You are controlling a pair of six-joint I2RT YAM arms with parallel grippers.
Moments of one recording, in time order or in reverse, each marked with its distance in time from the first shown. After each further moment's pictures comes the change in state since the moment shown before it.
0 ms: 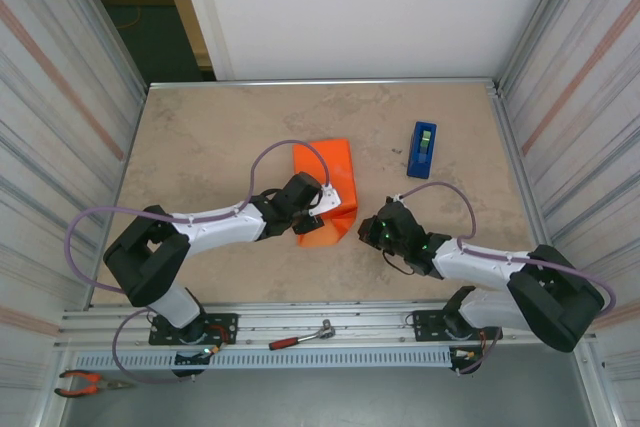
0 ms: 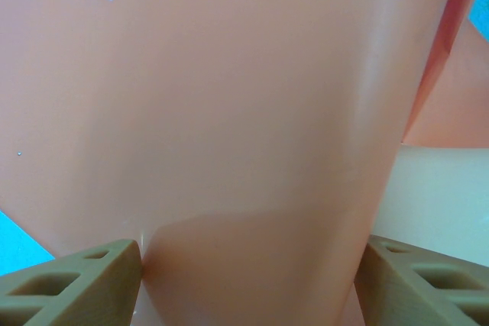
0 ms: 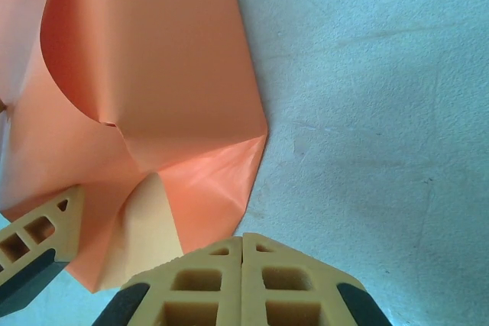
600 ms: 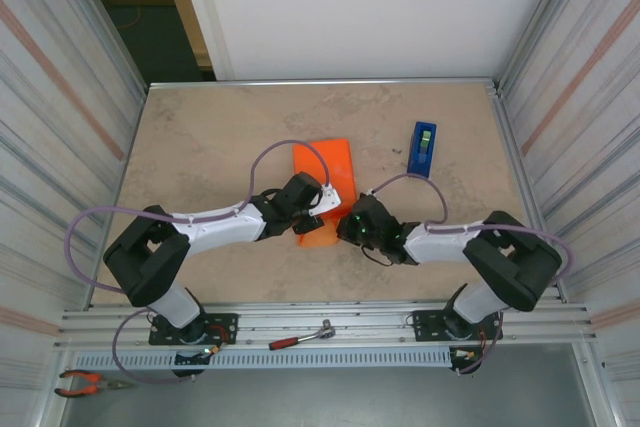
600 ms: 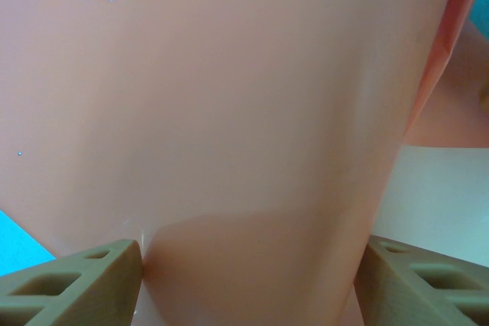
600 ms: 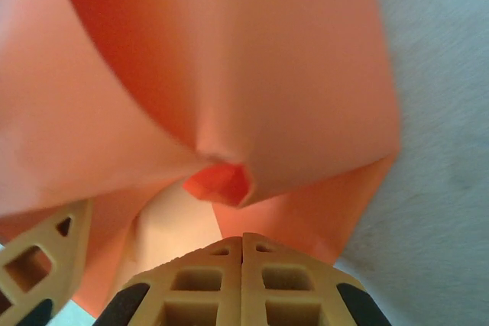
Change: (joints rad) left arm 0.000 0.000 0.000 0.000 0.000 0.000; right arm 0.088 0.306 0.158 0.104 -0.025 -0.023
